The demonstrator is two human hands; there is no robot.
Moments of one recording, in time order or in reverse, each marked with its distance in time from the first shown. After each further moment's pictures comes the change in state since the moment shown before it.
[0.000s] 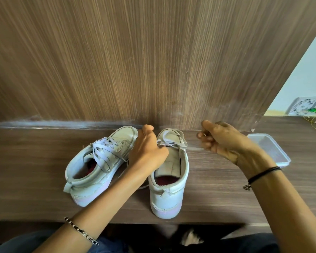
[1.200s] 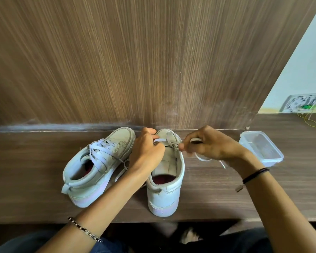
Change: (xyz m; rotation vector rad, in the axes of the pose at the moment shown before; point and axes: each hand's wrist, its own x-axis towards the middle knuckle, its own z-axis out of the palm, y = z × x) left_hand 0.008 -0.003 0.018 -0.279 0.035 -0.058; right_hand -0.006 0.008 -0.009 -0.898 -0.300 -0.360
